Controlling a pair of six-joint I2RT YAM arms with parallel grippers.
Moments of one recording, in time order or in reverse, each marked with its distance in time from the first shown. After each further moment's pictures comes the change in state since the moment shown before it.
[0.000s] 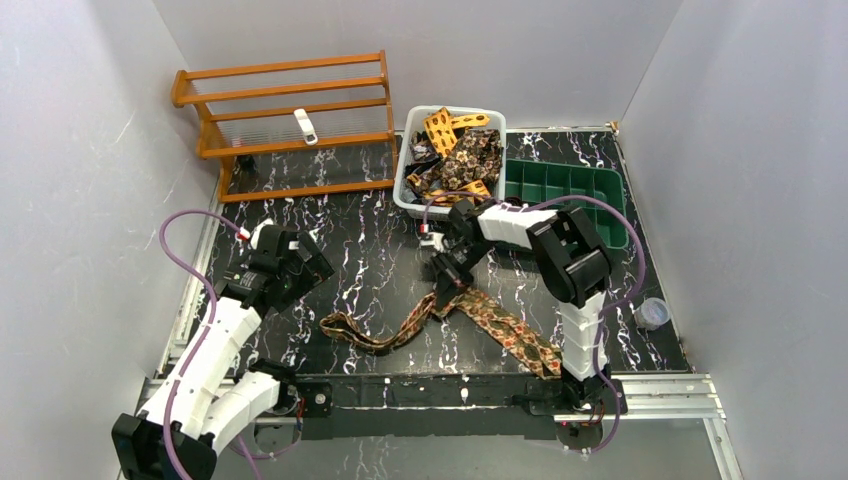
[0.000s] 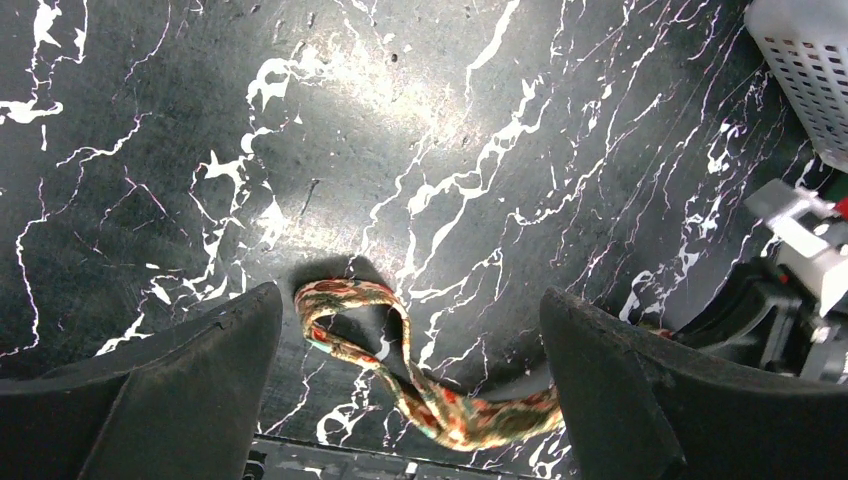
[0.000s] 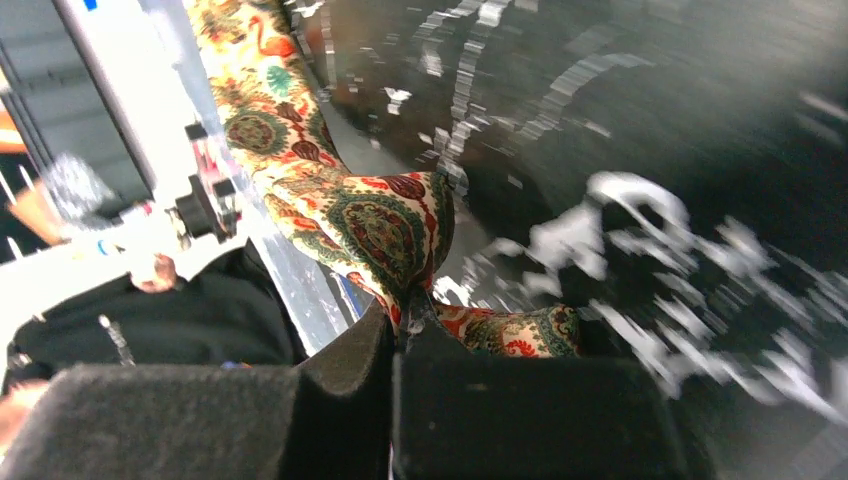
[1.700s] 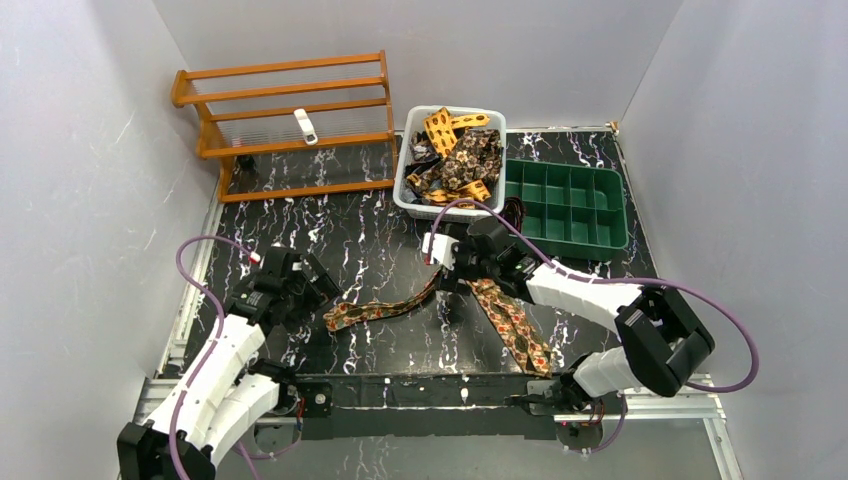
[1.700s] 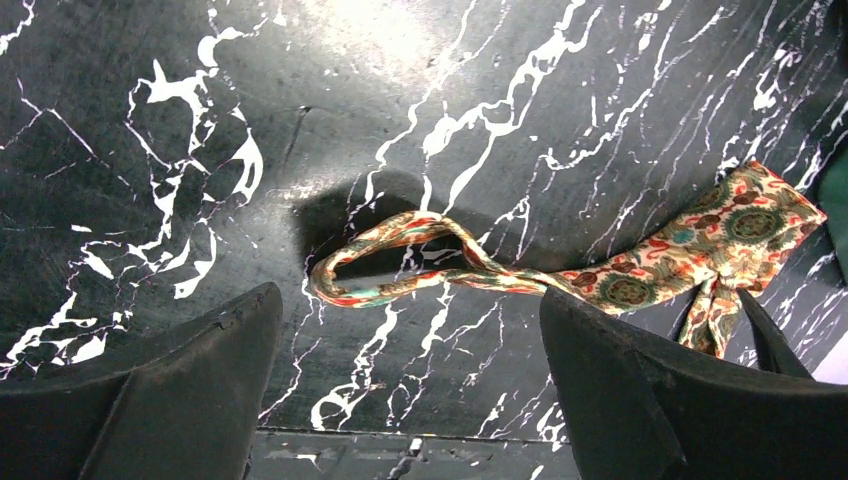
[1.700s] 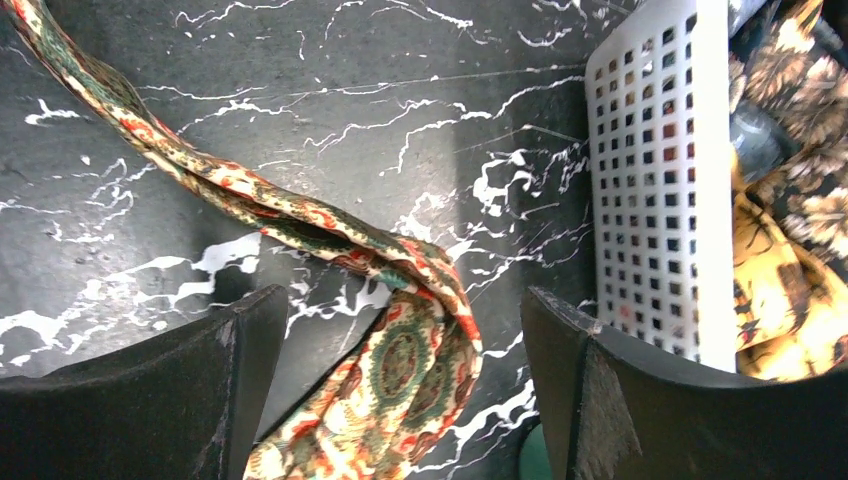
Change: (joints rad) left arm 0.000 -0.078 -0.189 0.082 0.136 -0.037; right arm 0.122 -0.651 -0.555 0.834 0.760 -0.510
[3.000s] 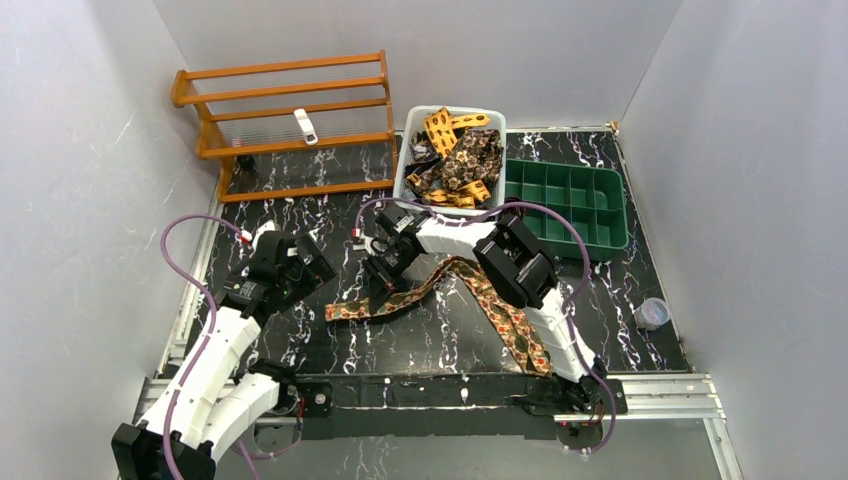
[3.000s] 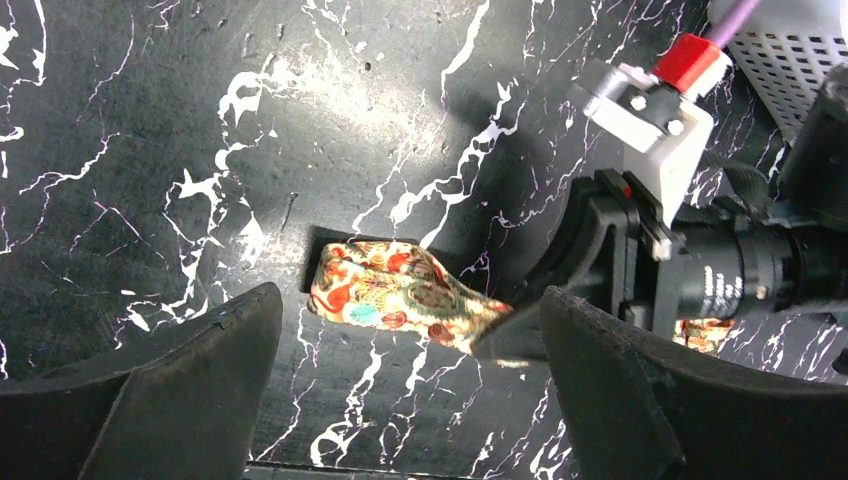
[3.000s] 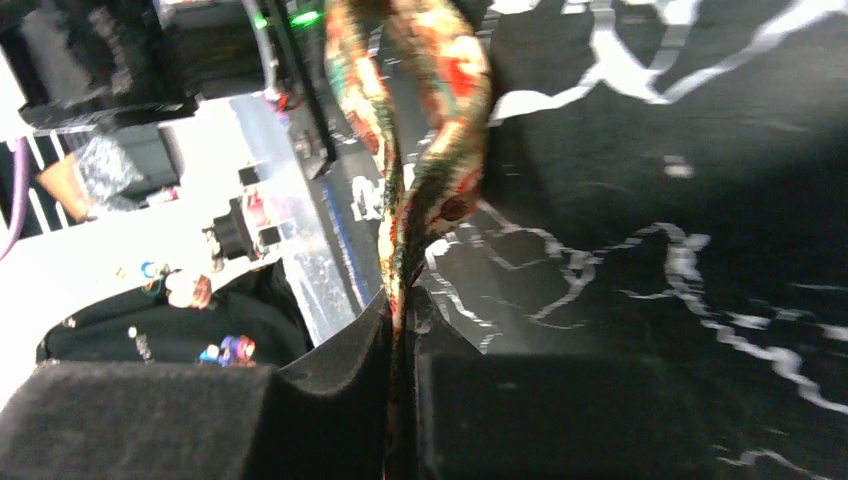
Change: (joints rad) left arm 0.000 0.016 0.123 0.000 -0.112 0.067; right arm 0.130 0.887 0.911 -0.566 -0.831 0.938
